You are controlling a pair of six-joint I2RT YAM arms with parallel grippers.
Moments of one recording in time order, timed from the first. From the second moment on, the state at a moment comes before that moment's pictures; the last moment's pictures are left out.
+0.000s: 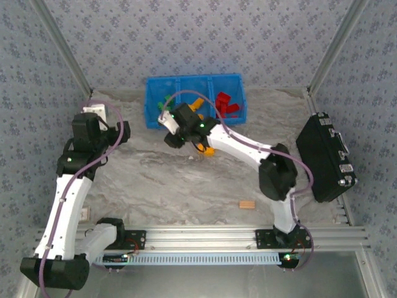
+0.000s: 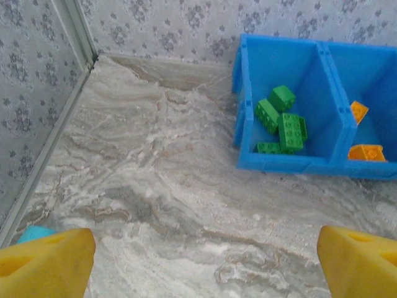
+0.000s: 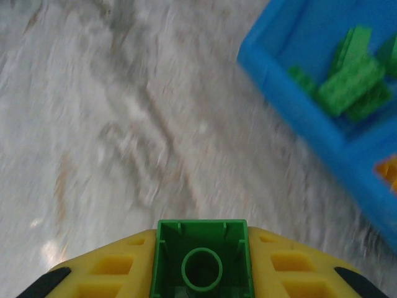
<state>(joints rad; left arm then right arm) -0.10 0.93 1.08 -0.68 -0.12 -0.17 0.84 2.03 1.81 -0.56 -0.07 -0.17</state>
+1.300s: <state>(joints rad) -0.10 0.87 1.20 -0.80 -0.21 -0.06 0.76 2.53 2.29 -0.36 0.08 -0.17</state>
